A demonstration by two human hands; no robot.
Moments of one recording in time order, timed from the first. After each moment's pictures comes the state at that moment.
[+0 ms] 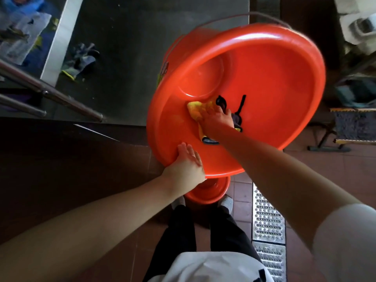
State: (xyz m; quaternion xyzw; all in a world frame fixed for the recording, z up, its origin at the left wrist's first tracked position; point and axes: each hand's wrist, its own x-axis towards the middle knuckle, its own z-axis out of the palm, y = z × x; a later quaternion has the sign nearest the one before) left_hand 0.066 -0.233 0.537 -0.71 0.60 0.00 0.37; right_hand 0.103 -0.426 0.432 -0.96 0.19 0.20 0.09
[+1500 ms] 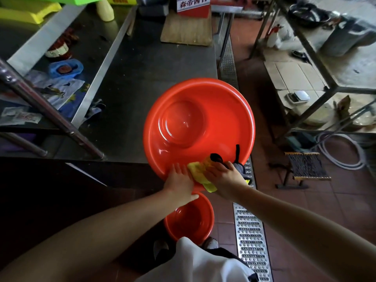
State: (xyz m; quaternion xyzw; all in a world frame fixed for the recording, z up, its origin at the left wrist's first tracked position) left_hand 0.080 -0.235 0.575 -0.81 0.52 0.10 0.24; right_hand -0.033 -0.394 0.556 -1.00 -0.02 0.02 -0.08
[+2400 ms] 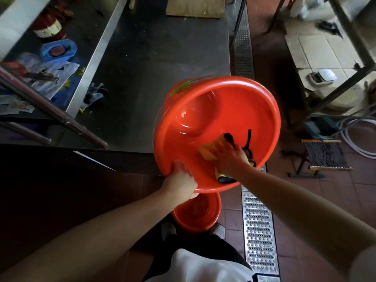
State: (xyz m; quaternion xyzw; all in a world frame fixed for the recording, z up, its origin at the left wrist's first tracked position) left_hand 0.085 -0.231 0.556 -0.74 0.61 0.05 0.27; right_hand 0.022 -0.438 0.494 -0.97 0.13 0.20 -0.04
